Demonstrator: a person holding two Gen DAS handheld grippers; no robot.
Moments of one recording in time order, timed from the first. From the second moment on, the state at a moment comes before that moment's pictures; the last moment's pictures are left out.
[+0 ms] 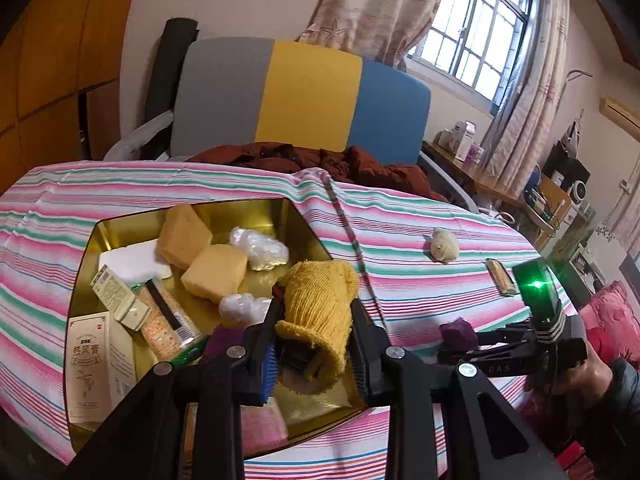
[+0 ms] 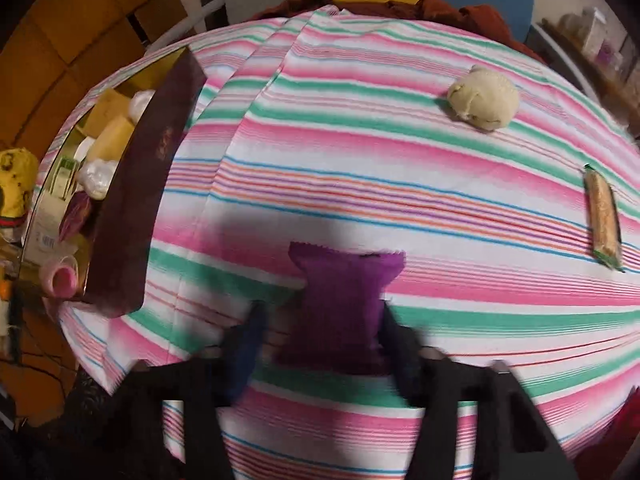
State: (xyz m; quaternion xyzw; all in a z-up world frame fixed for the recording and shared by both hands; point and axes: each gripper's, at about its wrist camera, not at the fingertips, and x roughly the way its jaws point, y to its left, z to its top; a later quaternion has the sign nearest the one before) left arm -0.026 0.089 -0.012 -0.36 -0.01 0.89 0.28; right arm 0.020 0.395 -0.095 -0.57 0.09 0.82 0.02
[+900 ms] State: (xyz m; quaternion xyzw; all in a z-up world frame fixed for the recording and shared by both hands) left arm -0.063 0.040 -0.015 -0.38 -0.03 0.91 0.20; right arm -0.015 0.267 -0.002 -0.44 0.11 0.88 -0.15
